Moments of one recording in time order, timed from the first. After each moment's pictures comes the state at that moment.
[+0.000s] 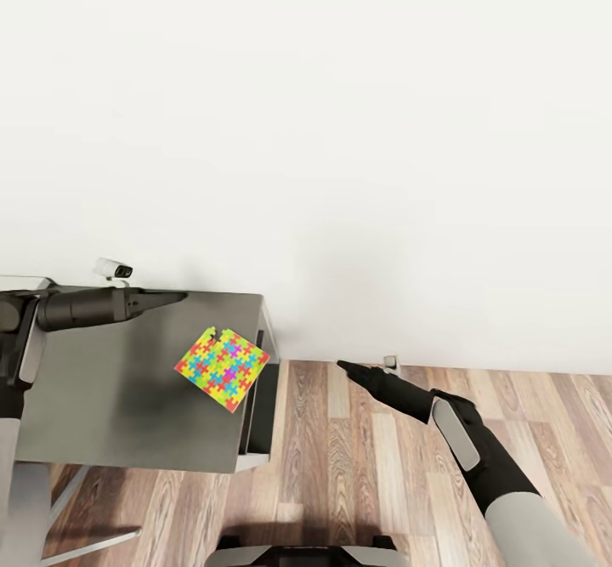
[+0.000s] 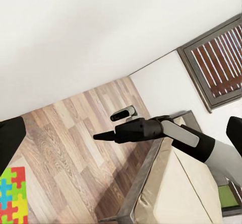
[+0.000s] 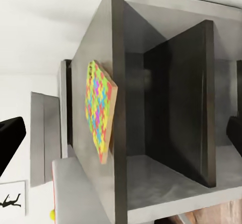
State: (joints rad) left arm -0.83 0.39 0.19 -1.31 0.09 1.04 -1.57; right arm -0.59 -0.08 0.04 -0.90 -0.68 0.67 0.81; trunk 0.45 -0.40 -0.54
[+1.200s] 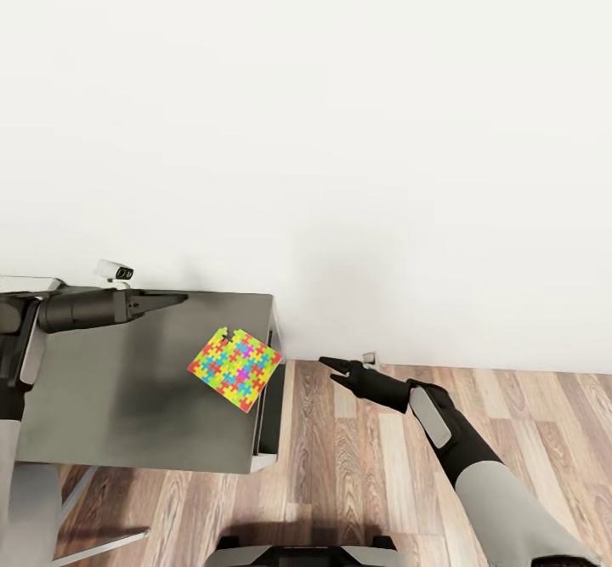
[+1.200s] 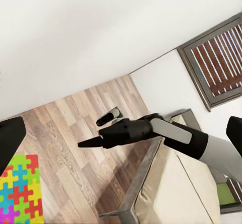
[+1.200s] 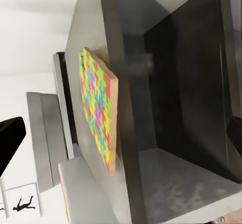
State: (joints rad) left arm -0.83 0.39 0.19 -1.31 0.09 1.04 -1.57; right arm -0.70 -0.01 0.05 -0.72 -0.68 0.71 0.75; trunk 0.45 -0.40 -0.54
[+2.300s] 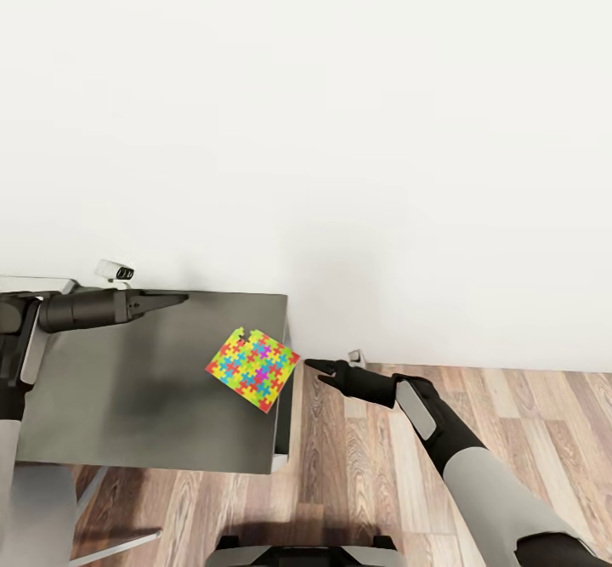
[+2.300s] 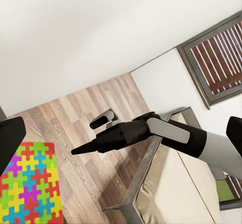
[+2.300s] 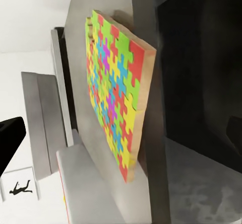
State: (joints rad) left arm -0.83 0.39 0.19 -1.31 0.09 1.04 -1.57; right arm -0.76 0.01 0.13 -0.66 -0.66 0.70 0.76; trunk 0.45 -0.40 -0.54
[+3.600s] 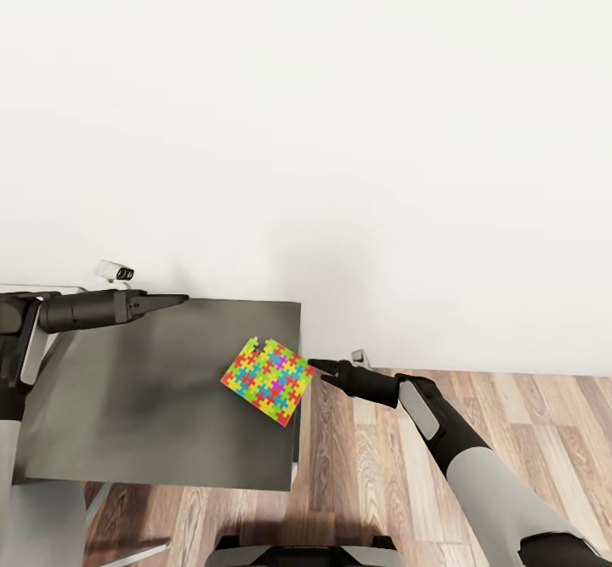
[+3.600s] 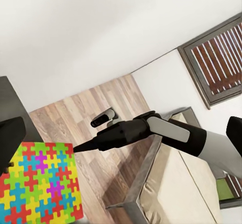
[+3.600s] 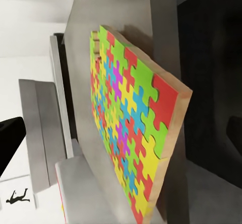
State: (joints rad) left arm -0.82 0.39 0.19 -1.31 0.09 1.04 -1.57; right arm -0.76 0.00 0.13 -0.66 -0.66 0.70 0.76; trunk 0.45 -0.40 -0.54
